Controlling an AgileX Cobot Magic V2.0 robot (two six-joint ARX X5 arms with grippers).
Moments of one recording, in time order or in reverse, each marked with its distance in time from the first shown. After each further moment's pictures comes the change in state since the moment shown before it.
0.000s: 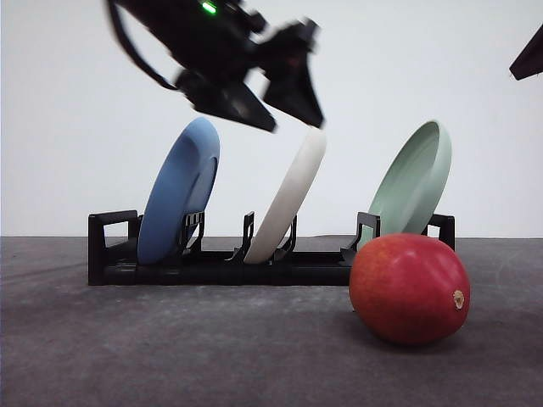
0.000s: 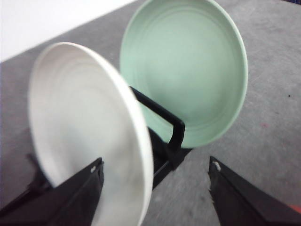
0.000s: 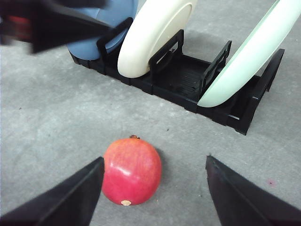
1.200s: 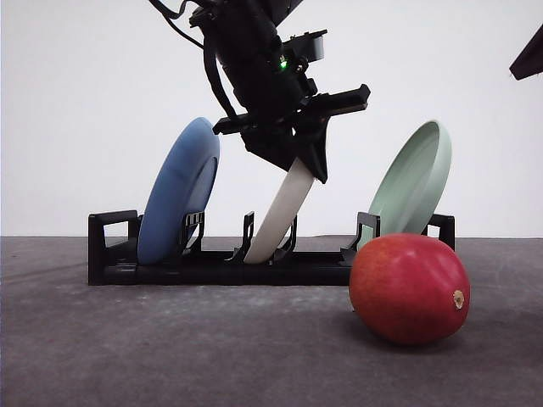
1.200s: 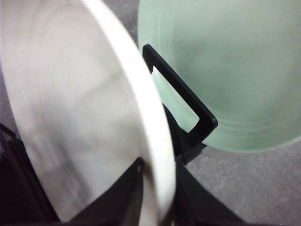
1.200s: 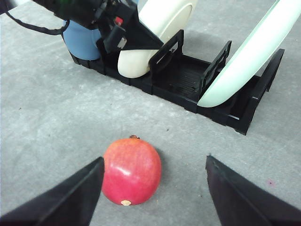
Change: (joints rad) left_arx -0.001 0.267 0.356 -0.351 -0.088 -0.168; right_arx 0.000 0.000 0.000 0.000 0.000 0.000
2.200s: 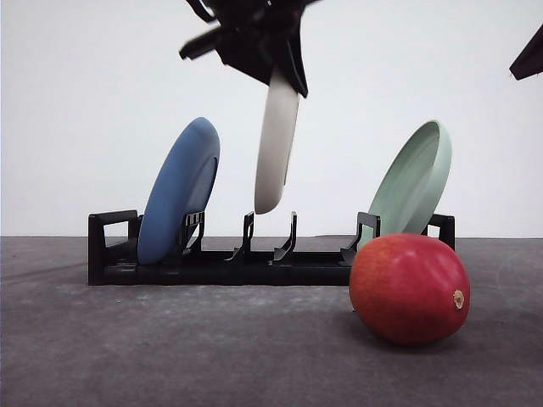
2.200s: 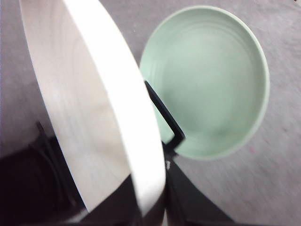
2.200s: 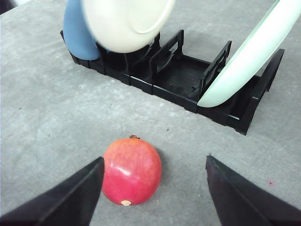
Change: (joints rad) left_arx -0.002 -0.246 0.007 -0.177 0.076 -0.131; right_arx 0.000 0.000 0.000 0.000 0.000 0.000
